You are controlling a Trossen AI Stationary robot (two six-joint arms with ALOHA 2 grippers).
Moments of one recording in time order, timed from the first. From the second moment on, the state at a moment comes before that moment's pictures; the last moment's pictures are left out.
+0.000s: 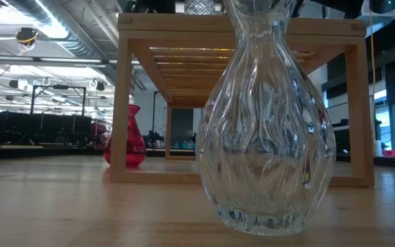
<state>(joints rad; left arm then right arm) 0.05 1.72 1.85 -1.25 0.13 -0.74 -0.63 0.92 0.79 0.47 -0.84 0.86</state>
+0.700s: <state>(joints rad) 0.05 1.72 1.83 -1.09 0.01 -0.80 -0.63 0.92 0.79 0.47 -0.85 0.86</state>
